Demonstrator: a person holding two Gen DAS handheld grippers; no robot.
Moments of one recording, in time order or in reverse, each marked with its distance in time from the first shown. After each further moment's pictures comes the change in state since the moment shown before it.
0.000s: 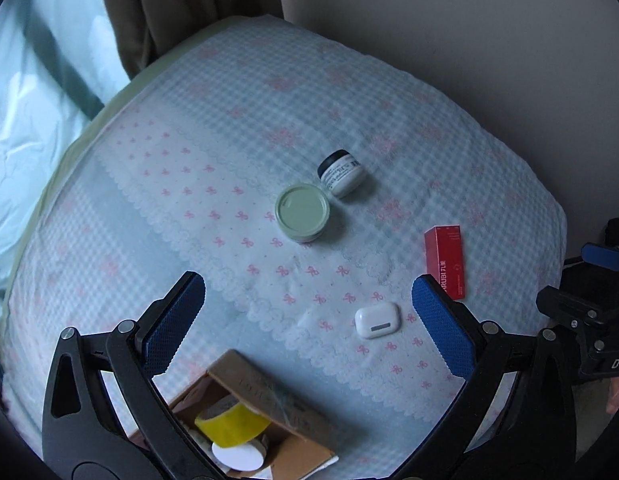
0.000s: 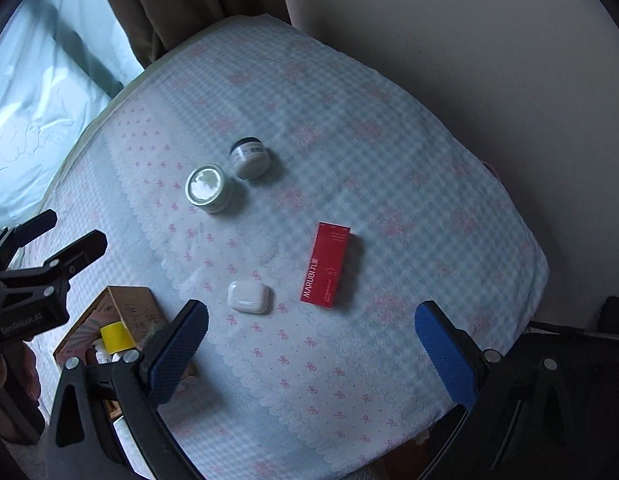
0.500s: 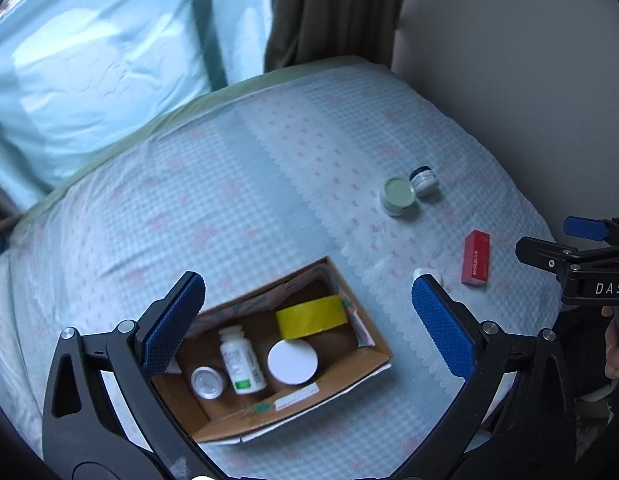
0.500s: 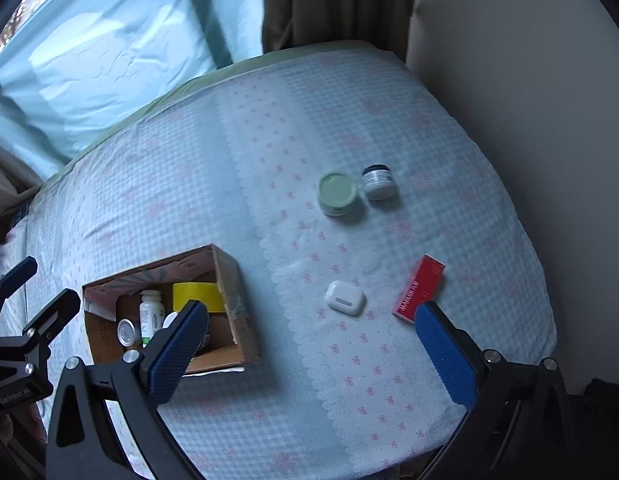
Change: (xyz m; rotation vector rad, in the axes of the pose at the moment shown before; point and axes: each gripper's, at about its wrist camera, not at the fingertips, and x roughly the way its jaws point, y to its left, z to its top) left arm -0.163 0.086 -0.158 -0.302 -0.200 0.136; right arm -0.074 0.131 -0.044 -0.304 -0.124 0.052
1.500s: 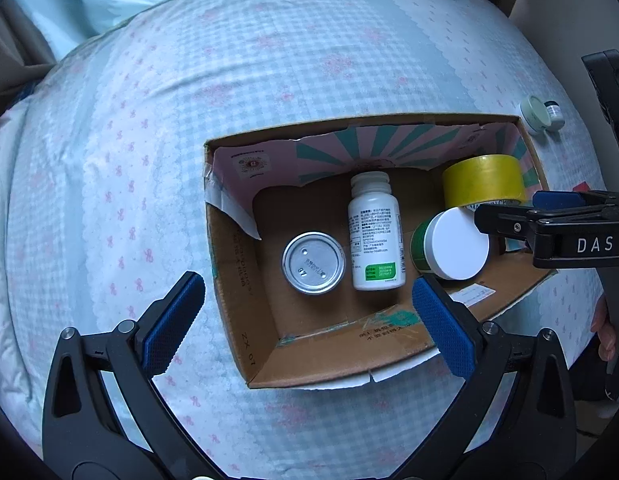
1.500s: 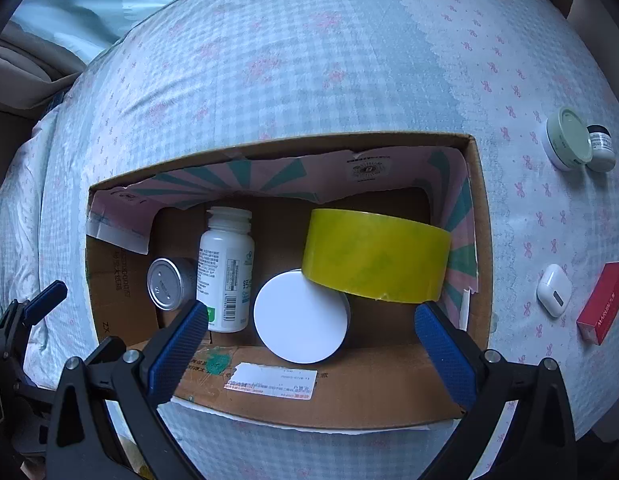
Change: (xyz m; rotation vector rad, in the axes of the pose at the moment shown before) left arm 0.083 0.168 -0.194 -0.324 0.248 0.122; right arm 0.191 0.210 -0.059 -0.310 0.295 0.209
